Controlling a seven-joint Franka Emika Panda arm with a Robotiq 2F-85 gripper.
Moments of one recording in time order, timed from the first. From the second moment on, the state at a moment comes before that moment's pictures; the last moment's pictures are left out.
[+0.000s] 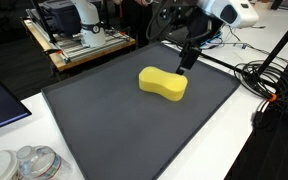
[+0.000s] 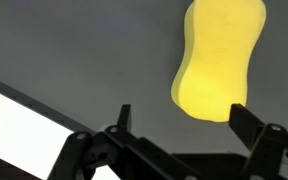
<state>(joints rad) -0.05 1.00 0.09 -0.65 -0.16 1.44 -0.54</state>
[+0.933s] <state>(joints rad) -0.22 1.03 0.18 -0.79 -0.06 1.66 -0.70</state>
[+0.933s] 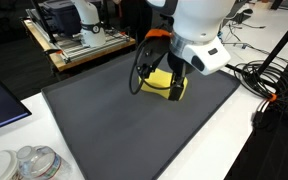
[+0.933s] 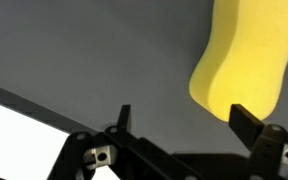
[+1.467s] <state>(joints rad) -0.32 0.89 0.24 -1.09 0.08 1.85 -0.67</state>
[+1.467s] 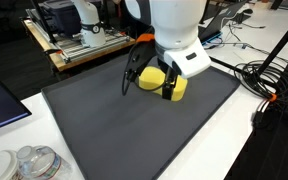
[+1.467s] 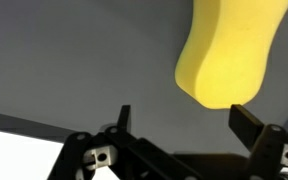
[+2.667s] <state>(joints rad) -0.35 0.36 0.07 -1.89 0.37 2.24 -0.78</state>
